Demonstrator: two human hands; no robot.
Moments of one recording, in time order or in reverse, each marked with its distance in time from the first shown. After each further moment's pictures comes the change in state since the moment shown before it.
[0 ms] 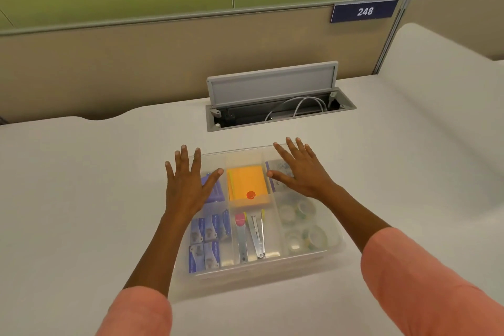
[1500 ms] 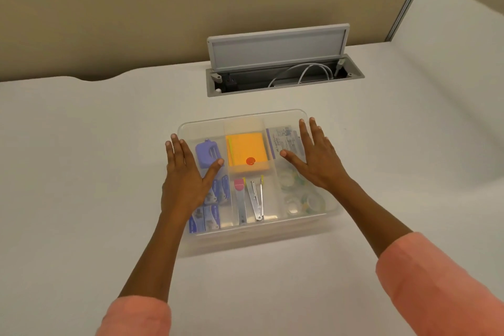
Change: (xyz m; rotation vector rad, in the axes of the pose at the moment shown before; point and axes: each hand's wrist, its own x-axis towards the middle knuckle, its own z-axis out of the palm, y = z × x) left_hand -0.057 -0.006 0.018 -0.127 -0.039 -0.144; right_hand -0.045 0.006 0.018 0.158 0.054 0.167
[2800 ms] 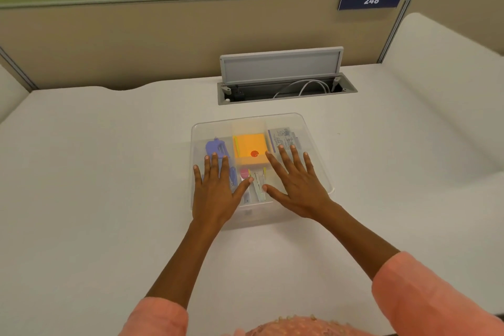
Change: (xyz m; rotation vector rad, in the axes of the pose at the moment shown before) left_hand -0.079 0.027 0.010 0.127 0.009 0.144; right_hand -0.089 -0.045 0.016 -0.292 -0.021 -0.293
